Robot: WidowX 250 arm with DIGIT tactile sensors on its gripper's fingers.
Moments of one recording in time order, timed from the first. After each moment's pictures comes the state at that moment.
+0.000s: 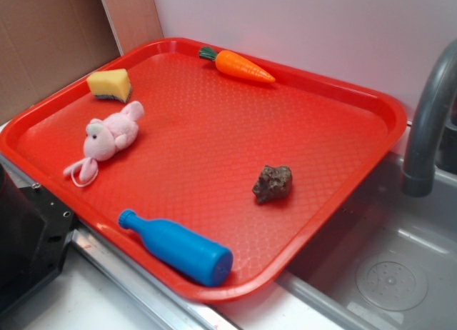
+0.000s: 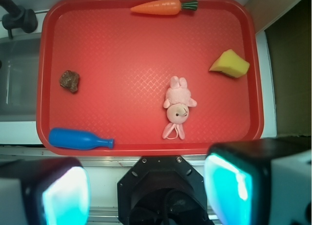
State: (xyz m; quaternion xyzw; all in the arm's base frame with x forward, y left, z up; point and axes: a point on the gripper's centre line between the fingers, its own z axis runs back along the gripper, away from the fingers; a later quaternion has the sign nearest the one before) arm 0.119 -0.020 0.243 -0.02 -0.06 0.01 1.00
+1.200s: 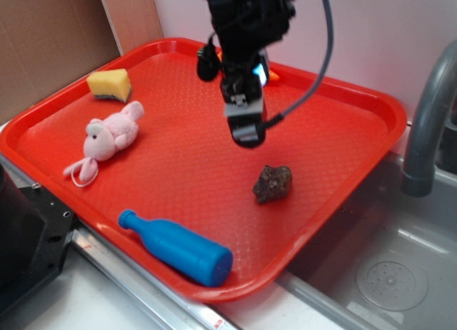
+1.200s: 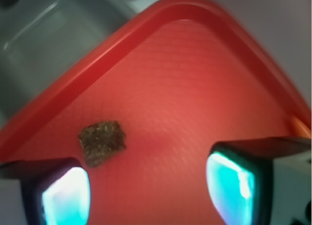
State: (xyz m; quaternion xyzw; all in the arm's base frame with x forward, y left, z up) arm 0.239 -0.139 0.077 -0.02 -0.07 -0.48 0.88
